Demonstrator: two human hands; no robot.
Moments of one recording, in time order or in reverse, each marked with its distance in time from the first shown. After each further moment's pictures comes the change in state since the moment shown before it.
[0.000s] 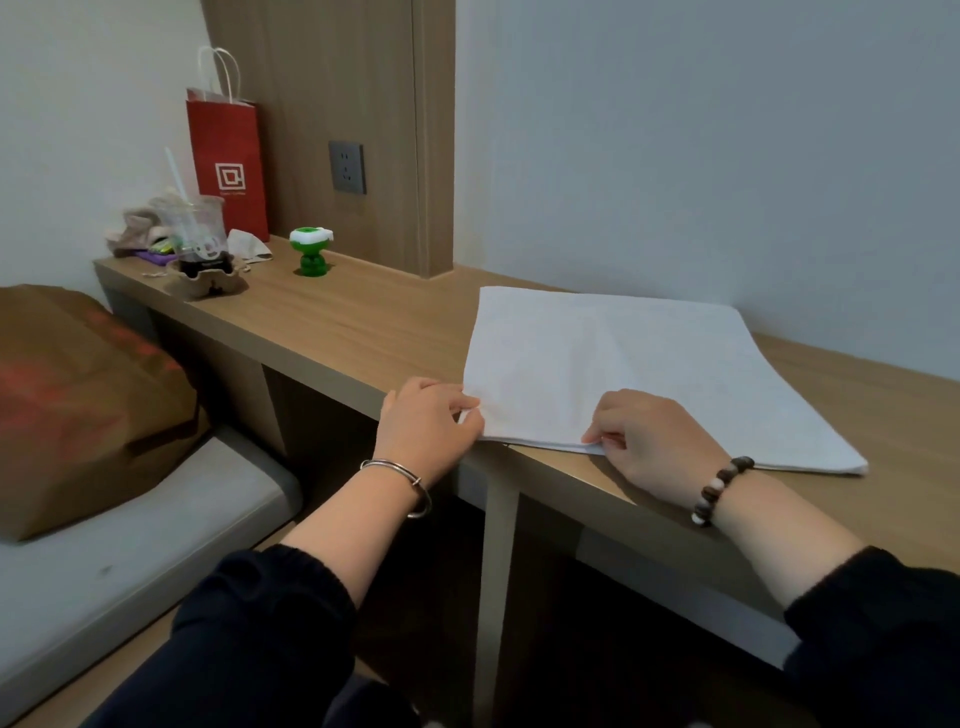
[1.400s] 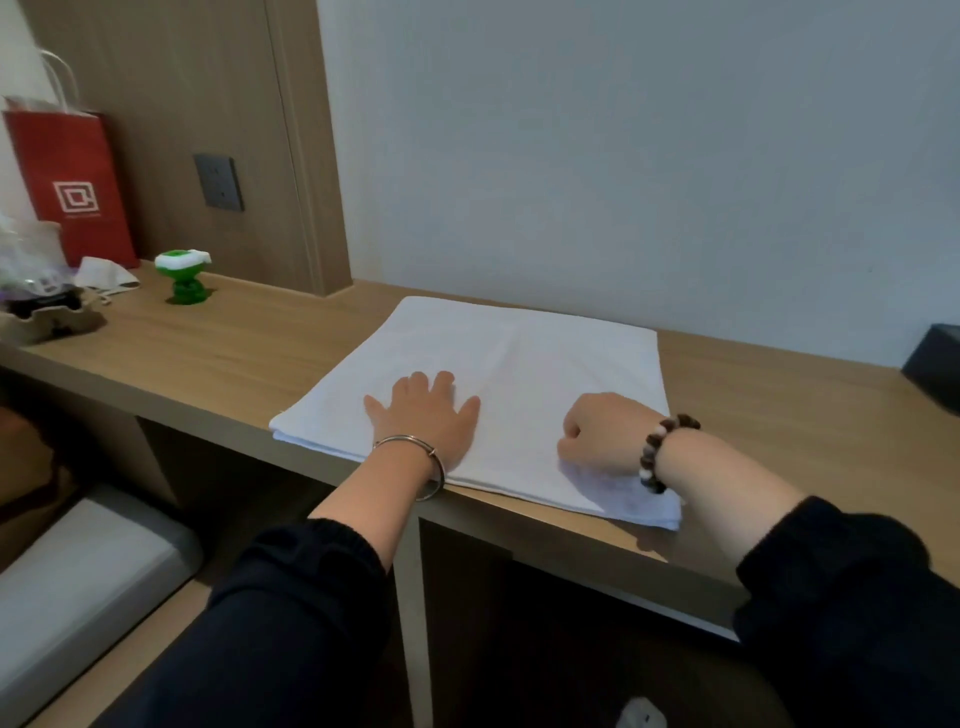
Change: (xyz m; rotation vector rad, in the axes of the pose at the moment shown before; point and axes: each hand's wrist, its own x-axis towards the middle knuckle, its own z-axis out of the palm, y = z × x) left_hand 0.043 0.086 0.056 0.328 -0.221 0.027; right_hand -0.012 0.046 -0.032 -0.056 -0.264 0.444
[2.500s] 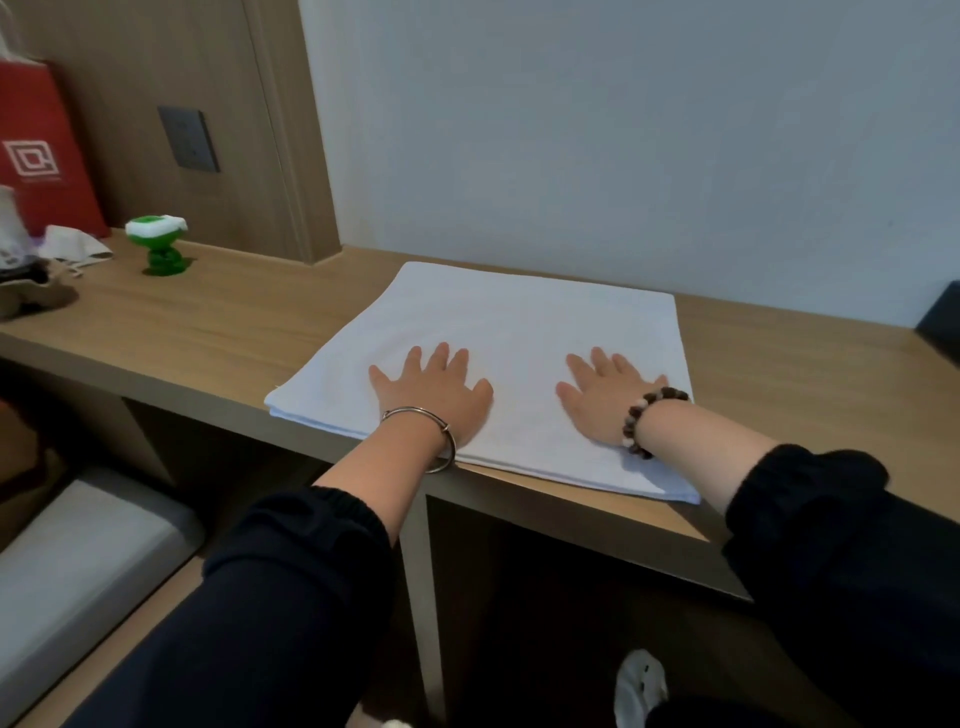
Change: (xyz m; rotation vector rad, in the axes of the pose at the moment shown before) left_hand 0.007 -0.002 0.006 0.083 -0.153 0.065; right_hand 0.035 0.020 0.035 -0.087 -0.096 0.230
